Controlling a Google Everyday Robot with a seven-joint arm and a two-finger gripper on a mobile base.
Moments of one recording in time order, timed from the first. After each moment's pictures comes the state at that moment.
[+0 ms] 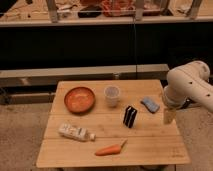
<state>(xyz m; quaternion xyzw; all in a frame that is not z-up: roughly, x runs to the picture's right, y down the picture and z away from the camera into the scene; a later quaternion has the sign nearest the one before) 0.287 0.110 0.683 -0.28 0.02 0.02 0.96</state>
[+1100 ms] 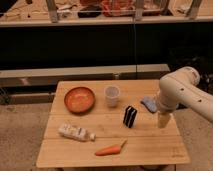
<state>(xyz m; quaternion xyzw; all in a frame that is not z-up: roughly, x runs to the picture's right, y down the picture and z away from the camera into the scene) 0.263 0.133 0.693 -0.29 0.01 0.00 0.96</state>
